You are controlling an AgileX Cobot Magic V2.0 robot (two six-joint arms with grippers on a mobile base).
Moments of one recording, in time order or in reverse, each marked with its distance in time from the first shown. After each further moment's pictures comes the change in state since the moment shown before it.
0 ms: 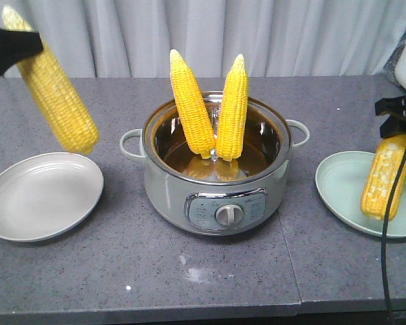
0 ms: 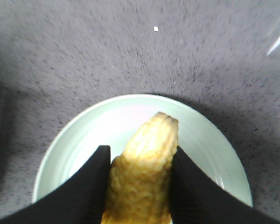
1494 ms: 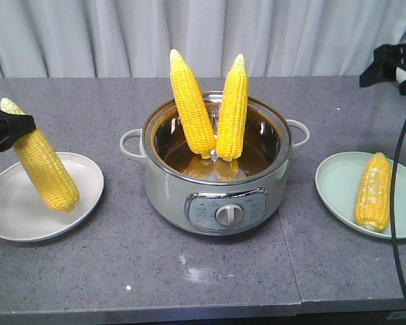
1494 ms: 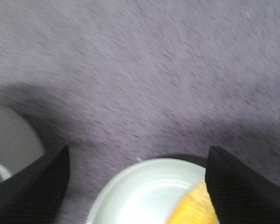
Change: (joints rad) left arm 0.017 0.060 0.239 0.000 0.228 0.069; right arm 0.000 0.126 -0.399 0.147 0.181 0.011
